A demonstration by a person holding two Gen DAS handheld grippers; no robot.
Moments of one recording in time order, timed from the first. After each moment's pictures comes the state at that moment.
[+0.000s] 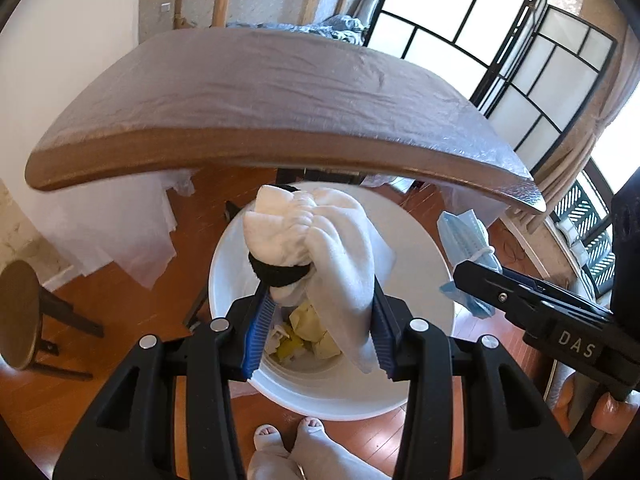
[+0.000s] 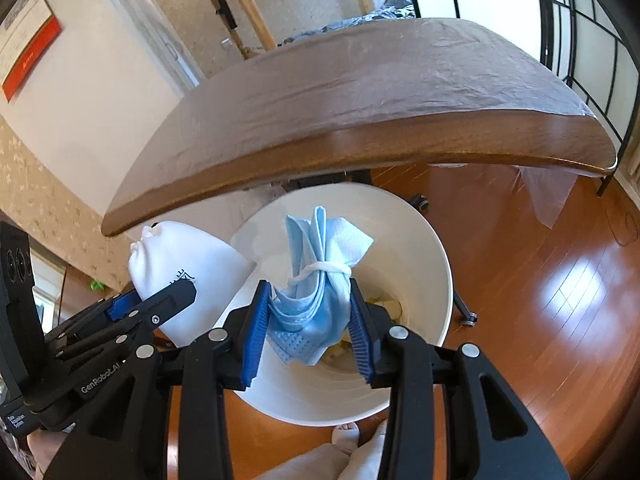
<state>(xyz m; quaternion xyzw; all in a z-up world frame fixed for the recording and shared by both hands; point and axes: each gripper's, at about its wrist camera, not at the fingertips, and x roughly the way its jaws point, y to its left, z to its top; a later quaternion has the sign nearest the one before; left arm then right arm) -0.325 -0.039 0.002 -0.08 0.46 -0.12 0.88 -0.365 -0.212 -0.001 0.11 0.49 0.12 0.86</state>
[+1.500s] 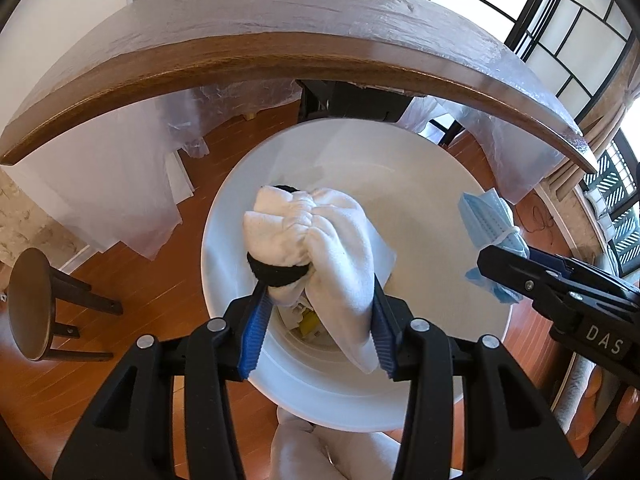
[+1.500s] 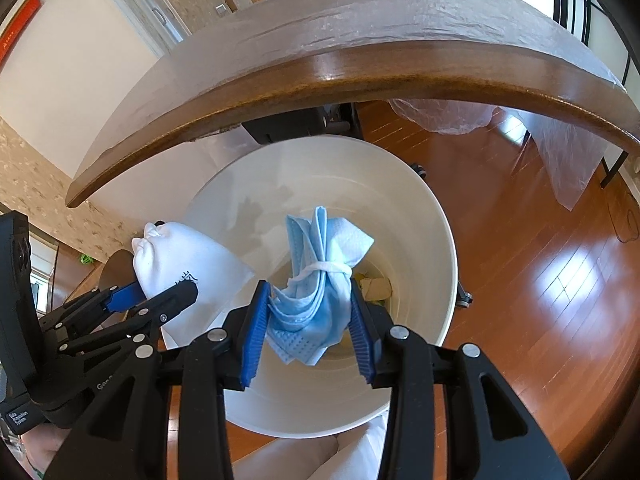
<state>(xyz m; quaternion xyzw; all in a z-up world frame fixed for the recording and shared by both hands) -0.311 -0.043 -0.067 -0.04 0.53 -0.09 0.84 -0.342 -0.191 -0.046 0.09 0.54 0.11 0.83</state>
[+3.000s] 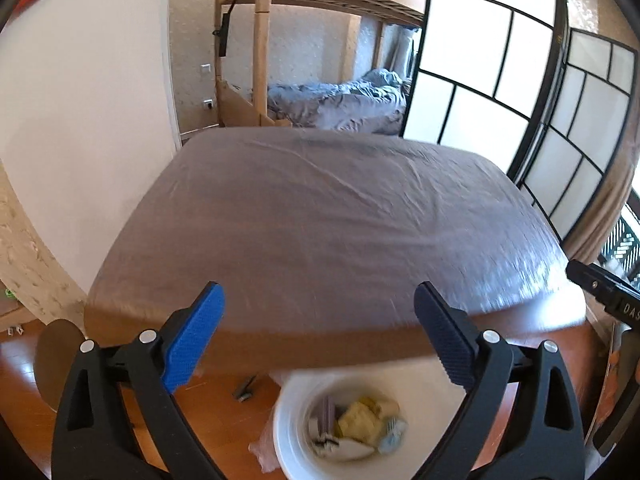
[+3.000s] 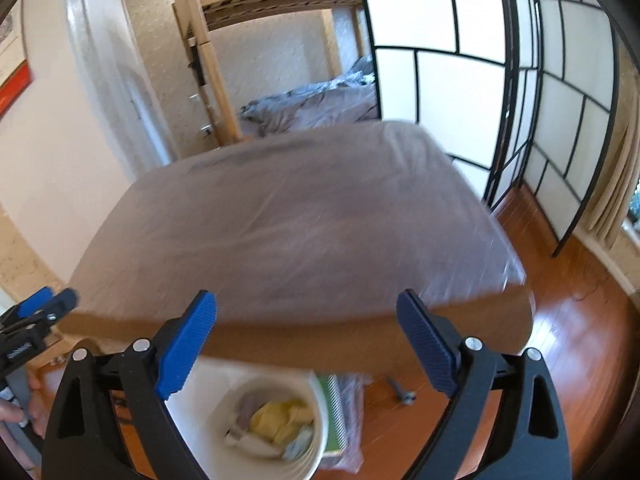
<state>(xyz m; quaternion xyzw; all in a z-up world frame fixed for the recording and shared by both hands) -0.231 -0.017 0.085 -0.04 0.37 -0.03 0.93 -0.260 -0.293 0.107 0.06 0.38 0.02 0.92</state>
